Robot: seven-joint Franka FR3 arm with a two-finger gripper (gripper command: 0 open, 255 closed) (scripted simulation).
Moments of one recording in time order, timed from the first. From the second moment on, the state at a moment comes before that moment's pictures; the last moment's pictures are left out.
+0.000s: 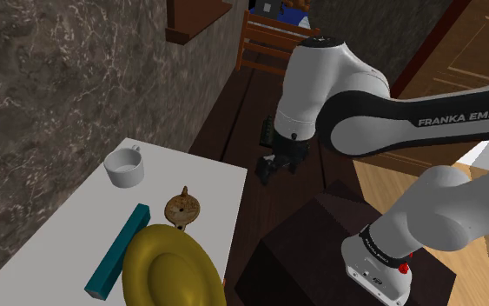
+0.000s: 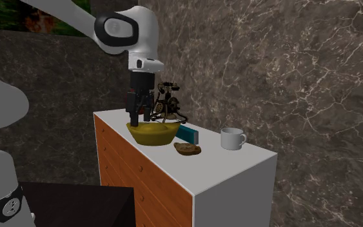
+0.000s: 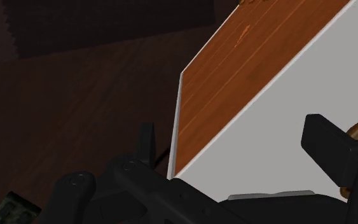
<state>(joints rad) 0.14 -0.50 0.49 -2.55 0.22 2.00 0.60</state>
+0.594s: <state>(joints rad) 0.08 -0.16 0.71 -2.41 0.11 2.24 0.95</state>
